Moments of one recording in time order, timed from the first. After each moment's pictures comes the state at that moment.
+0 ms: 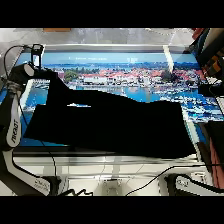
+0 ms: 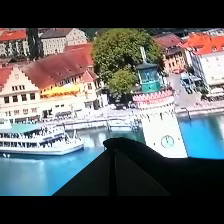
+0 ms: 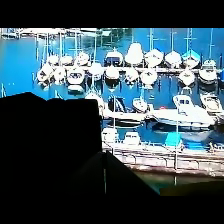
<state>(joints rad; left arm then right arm) 0.11 -1.80 1.73 1.41 -0.66 -1.17 -0.43 -1.30 1.41 -1.41 1.14 1.18</state>
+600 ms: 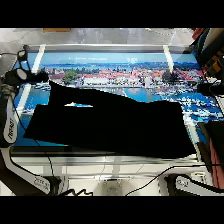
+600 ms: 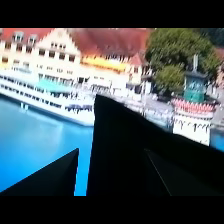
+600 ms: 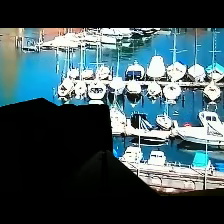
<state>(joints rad) 0.24 -1.82 1.73 1.39 -0.80 -1.46 -0.43 -1.30 1.41 -1.36 1.13 1.18</state>
